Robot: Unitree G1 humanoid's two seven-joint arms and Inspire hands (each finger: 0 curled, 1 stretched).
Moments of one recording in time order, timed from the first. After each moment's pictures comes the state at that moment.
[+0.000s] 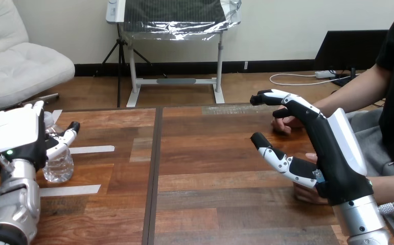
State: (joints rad) left arm -0.61 0.54 -0.34 1.16 0.70 -0.02 0.53; right arm 0.06 -0.28 0.00 0.01 -0.36 -0.58 -0.06
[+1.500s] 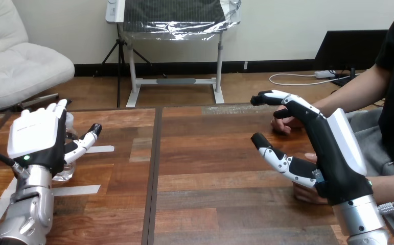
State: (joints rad) left arm -0.51 0.53 -0.34 0.98 0.68 -0.05 0.52; right arm 0.06 -0.28 0.00 0.01 -0.37 -0.56 -0.06
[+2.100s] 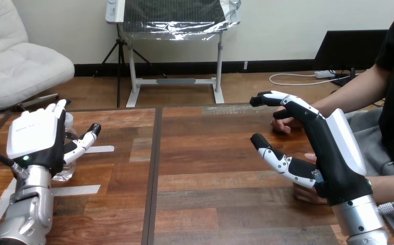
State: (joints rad) left arm -0.51 0.53 -0.34 0.98 0.67 -0.05 0.52; right arm 0.06 -0.28 0.00 0.01 -0.37 -0.56 -0.06
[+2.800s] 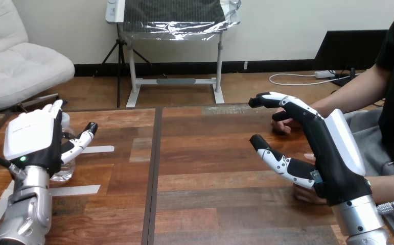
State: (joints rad) left arm -0.50 0.53 -0.33 0.98 0.64 -0.05 0.53; right arm 0.06 -0.28 0.00 0.01 -0.39 -0.56 -0.06
